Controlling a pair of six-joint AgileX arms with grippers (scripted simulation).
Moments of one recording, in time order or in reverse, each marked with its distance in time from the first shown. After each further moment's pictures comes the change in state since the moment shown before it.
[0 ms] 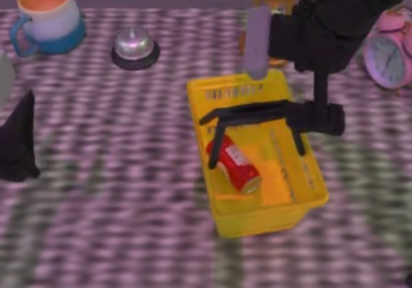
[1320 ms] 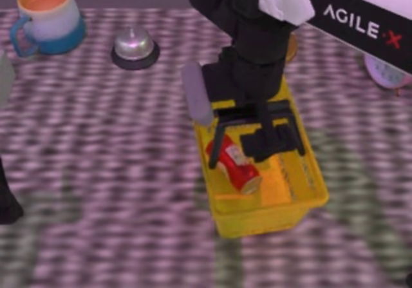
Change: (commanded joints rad) left arm 0.043 -0.443 -0.254 -0.165 -0.249 0.060; right arm 0.116 0.347 0.285 -0.151 0.007 -0.184
